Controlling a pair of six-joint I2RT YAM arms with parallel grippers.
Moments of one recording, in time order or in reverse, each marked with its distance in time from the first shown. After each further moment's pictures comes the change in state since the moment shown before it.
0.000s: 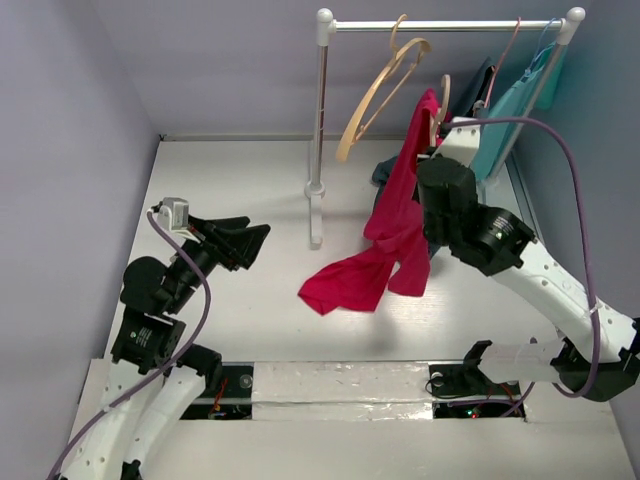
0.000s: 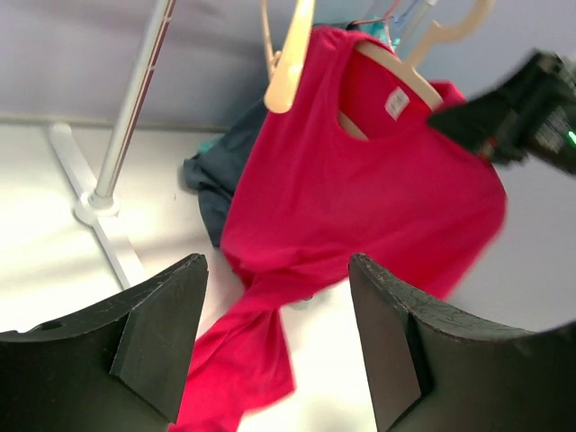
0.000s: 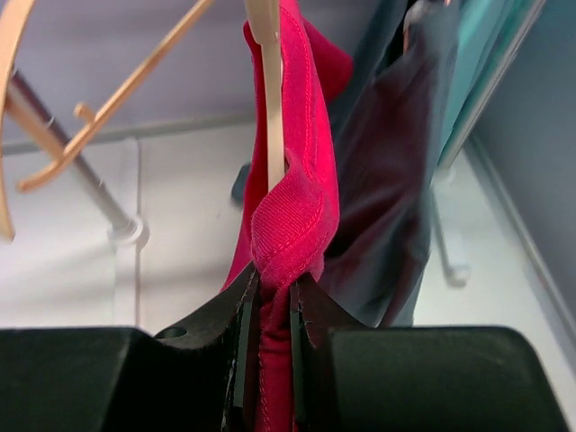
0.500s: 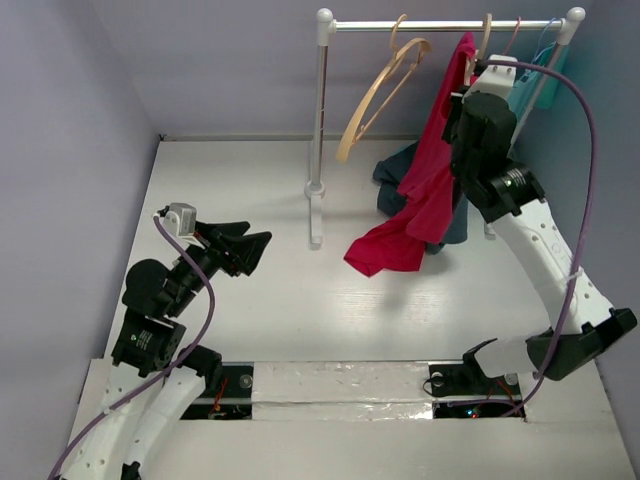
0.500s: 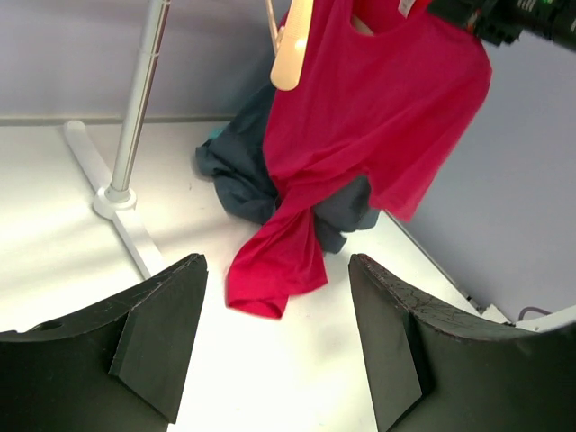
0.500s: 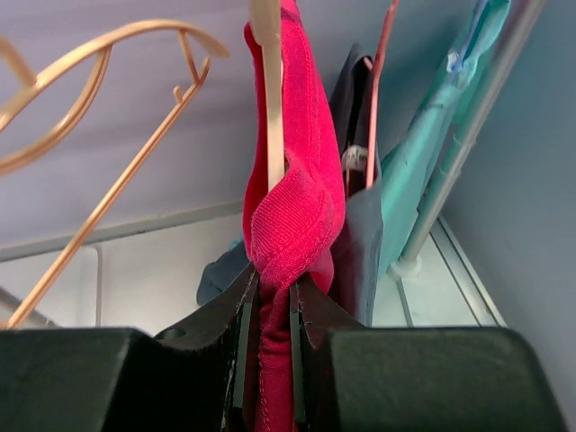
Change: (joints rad) left arm -0.008 -0.037 -0.011 -0.041 0.022 0.098; right arm -0.401 0.149 0.156 0.261 -0.285 -0.243
